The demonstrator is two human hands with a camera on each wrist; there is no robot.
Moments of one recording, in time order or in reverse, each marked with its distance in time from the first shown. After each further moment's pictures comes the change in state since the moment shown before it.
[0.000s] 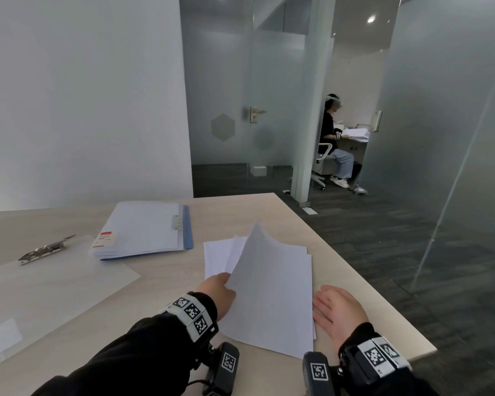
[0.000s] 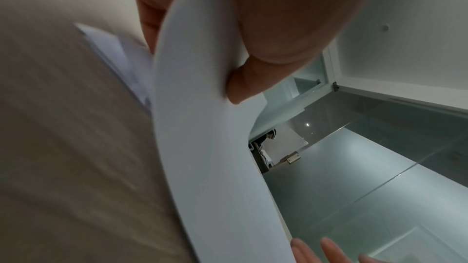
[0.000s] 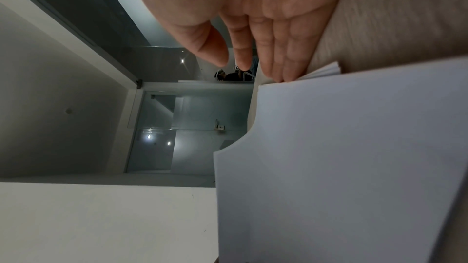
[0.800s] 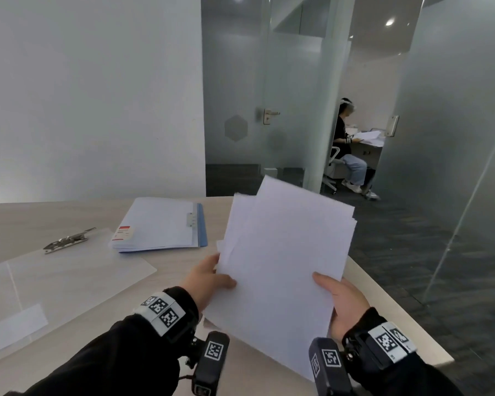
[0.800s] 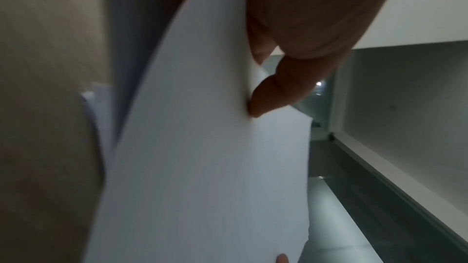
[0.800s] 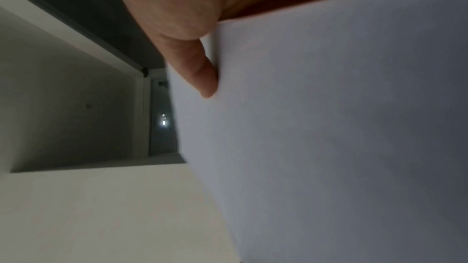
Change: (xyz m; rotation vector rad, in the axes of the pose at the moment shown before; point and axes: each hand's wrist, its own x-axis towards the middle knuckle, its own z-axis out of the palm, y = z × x) left_hand -0.039 -0.018 -0.046 -0.799 0.012 0.101; right_hand -0.003 -0.011 0.030 0.019 -0.200 0.004
